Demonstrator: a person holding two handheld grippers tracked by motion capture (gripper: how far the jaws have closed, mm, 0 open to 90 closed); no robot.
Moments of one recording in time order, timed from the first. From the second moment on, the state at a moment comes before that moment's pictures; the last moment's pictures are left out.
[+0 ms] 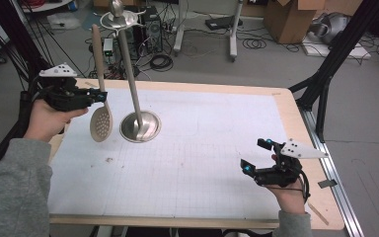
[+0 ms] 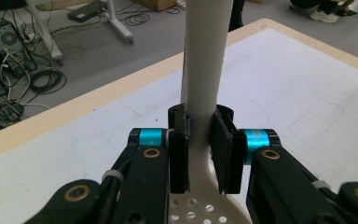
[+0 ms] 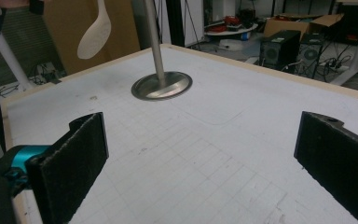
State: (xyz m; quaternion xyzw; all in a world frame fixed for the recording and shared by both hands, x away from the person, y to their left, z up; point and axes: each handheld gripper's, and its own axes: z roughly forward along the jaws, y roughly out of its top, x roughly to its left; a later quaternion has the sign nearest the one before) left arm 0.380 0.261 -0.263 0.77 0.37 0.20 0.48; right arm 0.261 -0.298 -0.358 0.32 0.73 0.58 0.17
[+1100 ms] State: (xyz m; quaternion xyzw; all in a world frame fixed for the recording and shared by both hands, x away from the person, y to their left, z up) left arm 0.341 0.272 -0.289 0.75 0.27 0.21 0.56; right arm 0.259 -0.294 -0.355 0.31 0.73 0.58 0.18
